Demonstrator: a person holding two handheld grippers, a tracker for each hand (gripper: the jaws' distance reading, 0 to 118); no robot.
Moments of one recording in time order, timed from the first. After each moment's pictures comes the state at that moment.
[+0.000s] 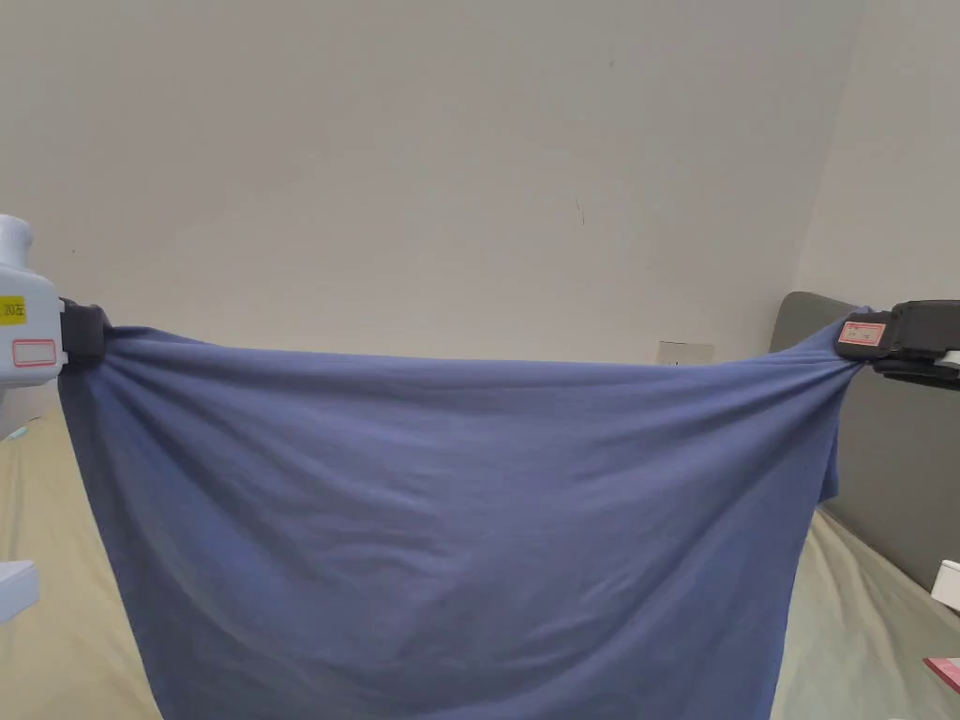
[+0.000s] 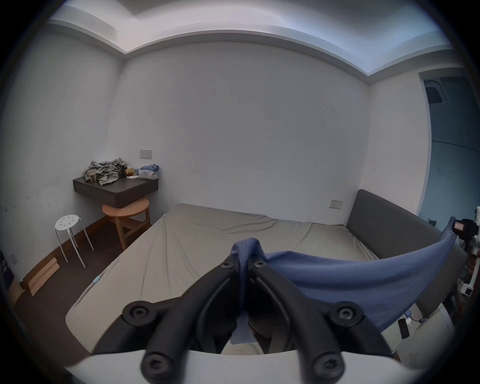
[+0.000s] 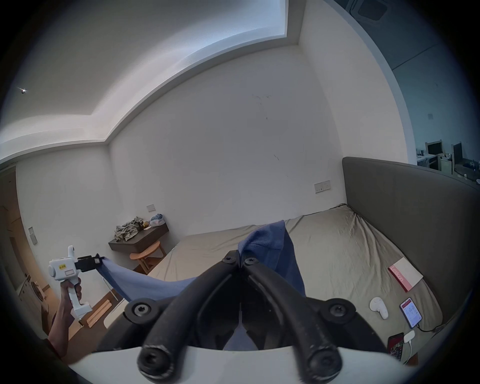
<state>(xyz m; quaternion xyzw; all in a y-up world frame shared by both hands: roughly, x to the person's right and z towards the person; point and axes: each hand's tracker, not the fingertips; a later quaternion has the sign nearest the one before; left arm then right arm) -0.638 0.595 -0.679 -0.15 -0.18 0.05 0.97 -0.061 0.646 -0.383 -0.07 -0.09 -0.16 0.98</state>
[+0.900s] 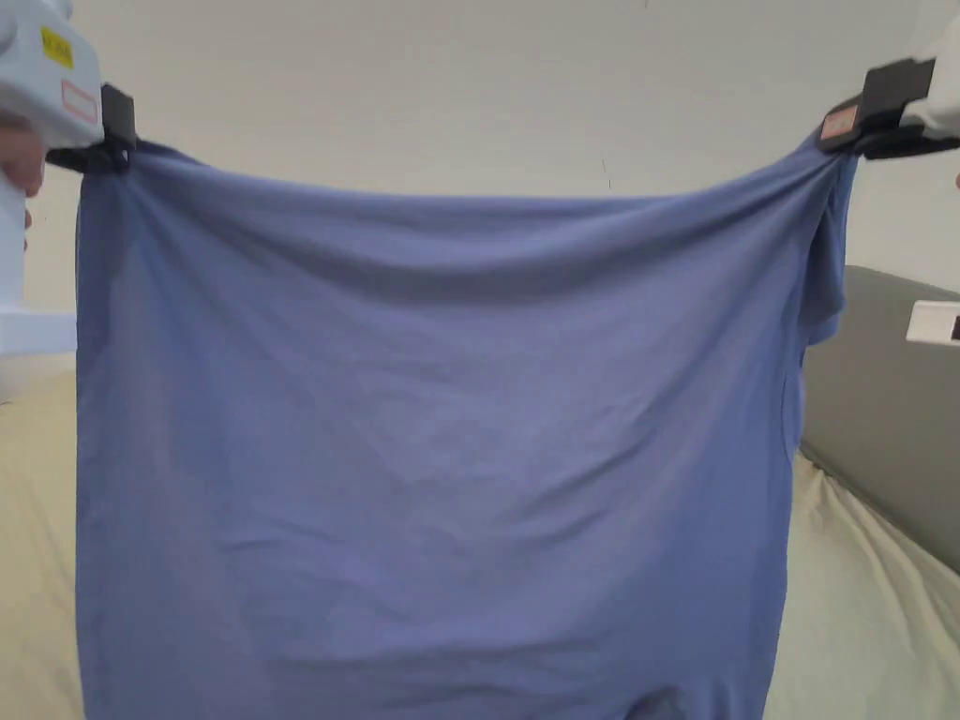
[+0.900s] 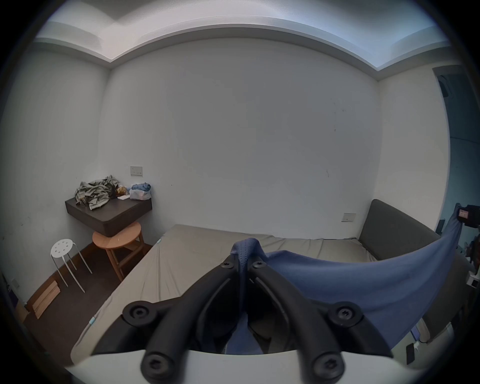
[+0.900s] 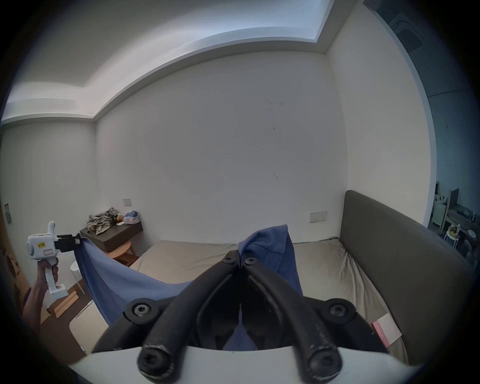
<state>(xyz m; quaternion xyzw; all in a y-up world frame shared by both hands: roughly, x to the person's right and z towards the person) -0.539 0.697 -0.890 -0.14 -0.17 0.03 0.97 -0.013 0.759 -0.605 -0.09 -0.13 -0.07 0.99</state>
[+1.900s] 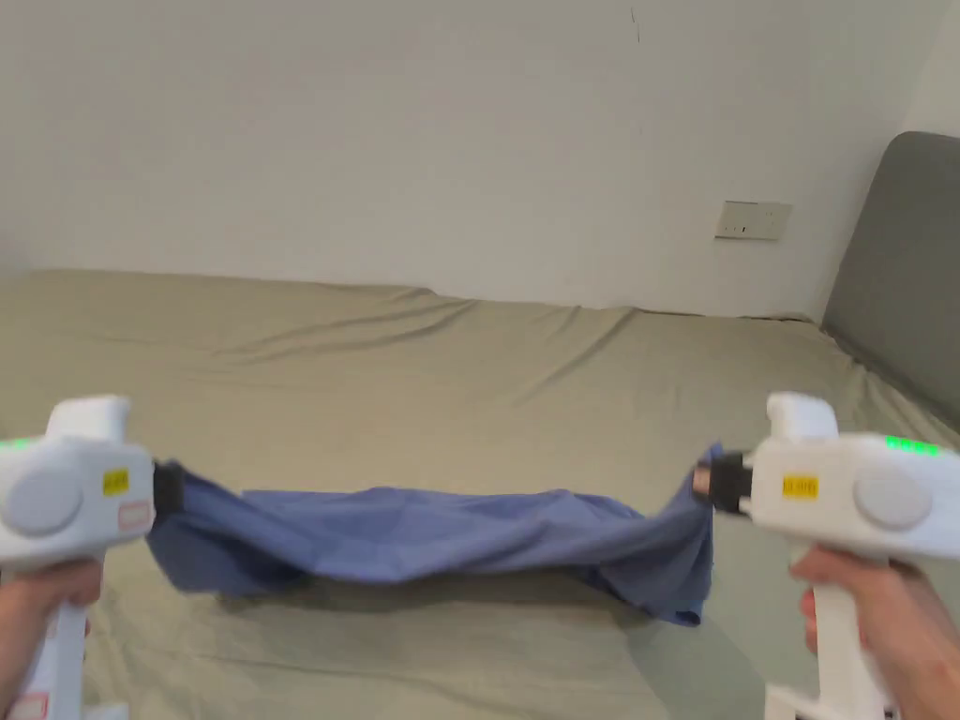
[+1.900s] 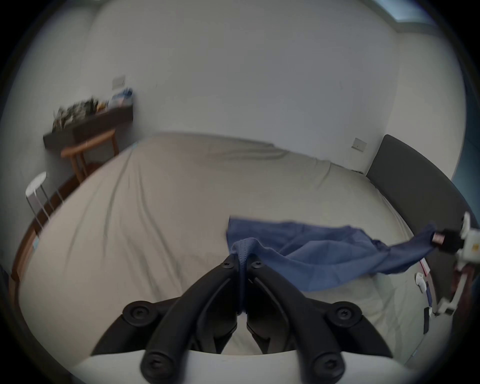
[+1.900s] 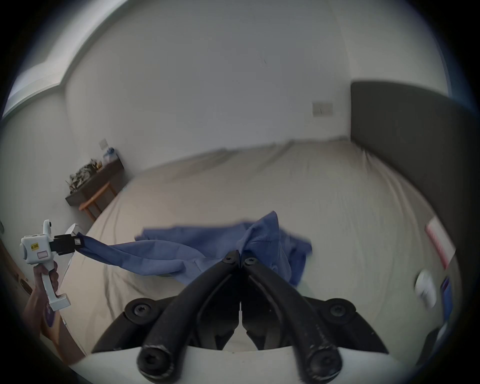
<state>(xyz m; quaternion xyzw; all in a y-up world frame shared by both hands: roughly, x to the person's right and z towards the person) -0.503 0.296 -0.913 -0.35 -0.19 0.04 0.92 0.000 0.322 -0.673 -0.30 -0.14 -0.16 0.93</state>
